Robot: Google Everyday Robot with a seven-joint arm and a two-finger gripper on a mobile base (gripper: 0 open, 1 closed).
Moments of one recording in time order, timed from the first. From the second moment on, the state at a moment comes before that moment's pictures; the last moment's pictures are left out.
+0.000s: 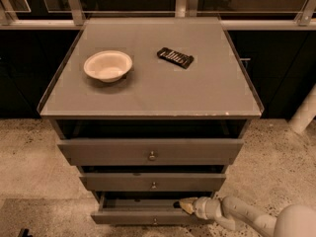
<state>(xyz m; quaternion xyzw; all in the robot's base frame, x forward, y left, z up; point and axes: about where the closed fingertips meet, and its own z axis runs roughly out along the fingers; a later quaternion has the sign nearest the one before) 0.533 -0.155 0.171 -0.22 0.87 0.32 0.32</state>
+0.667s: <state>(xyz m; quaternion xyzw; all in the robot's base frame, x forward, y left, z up) 0.492 -0.166 0.168 -0.22 0.87 0.34 0.27</state>
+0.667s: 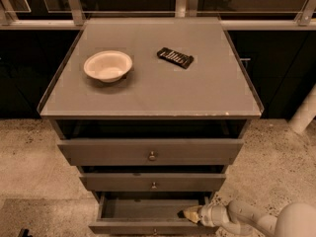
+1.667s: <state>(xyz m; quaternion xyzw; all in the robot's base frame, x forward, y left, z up) 0.448 -0.168 0.175 -0.24 0.86 0.40 0.22</state>
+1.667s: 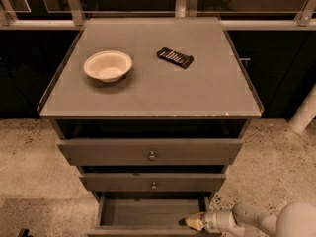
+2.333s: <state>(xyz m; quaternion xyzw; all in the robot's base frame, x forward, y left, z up) 0.407 -0.159 0.179 -0.24 0.83 0.46 0.19</state>
